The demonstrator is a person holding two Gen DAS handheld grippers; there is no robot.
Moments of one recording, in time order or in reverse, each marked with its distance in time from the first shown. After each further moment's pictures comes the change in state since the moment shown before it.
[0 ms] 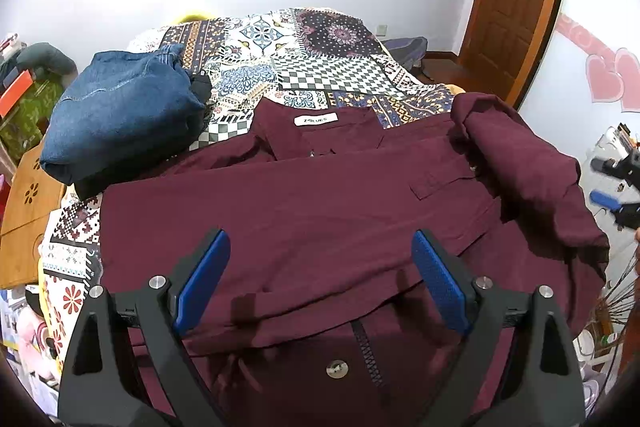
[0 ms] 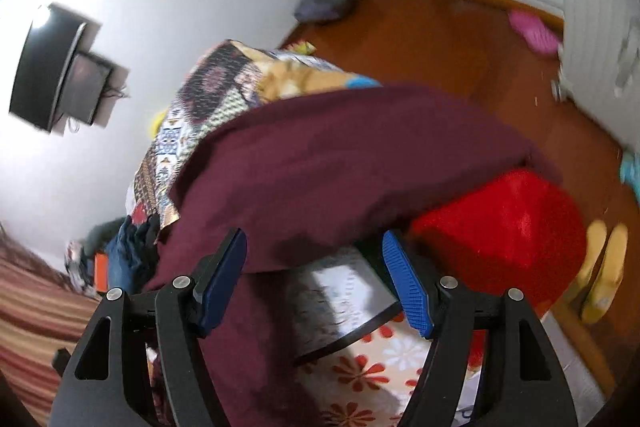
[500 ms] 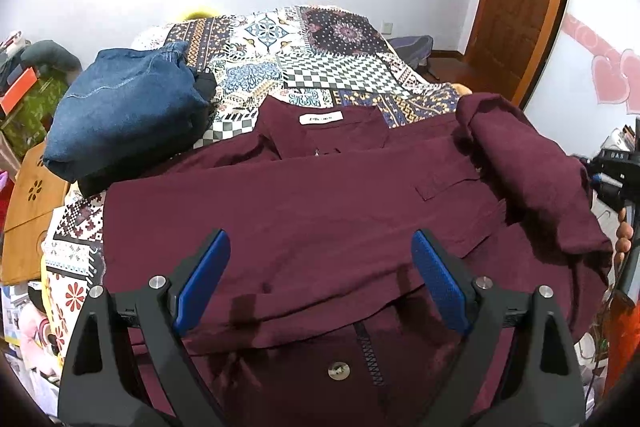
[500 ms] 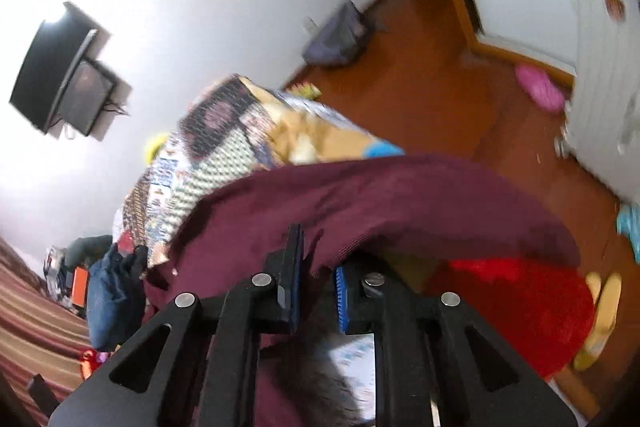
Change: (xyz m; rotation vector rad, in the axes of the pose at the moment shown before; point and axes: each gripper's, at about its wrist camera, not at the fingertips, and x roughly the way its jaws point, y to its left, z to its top) left arm -0.001 0.001 0.002 -0.011 -0.004 0.016; right arm -0.015 0.053 0.025 -0.150 -0.198 -0.022
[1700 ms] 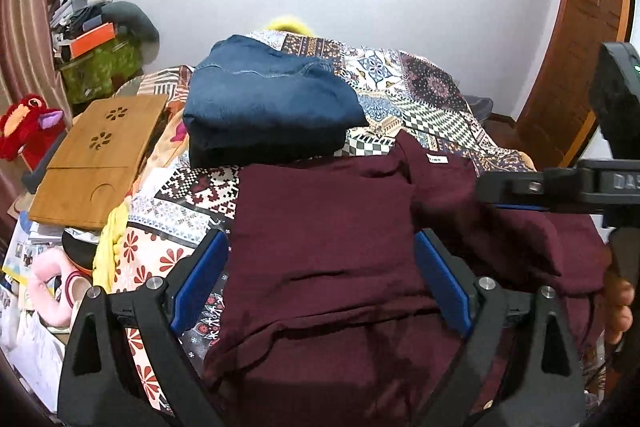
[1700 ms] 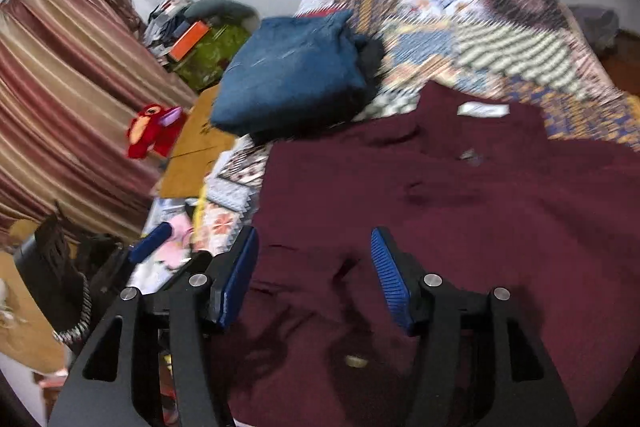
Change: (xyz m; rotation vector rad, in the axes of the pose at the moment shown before) left arm -0.072 0.133 -0.038 -0.234 -0.117 0.129; right arm 0.057 0.261 -0.155 -0.694 0.513 0.332
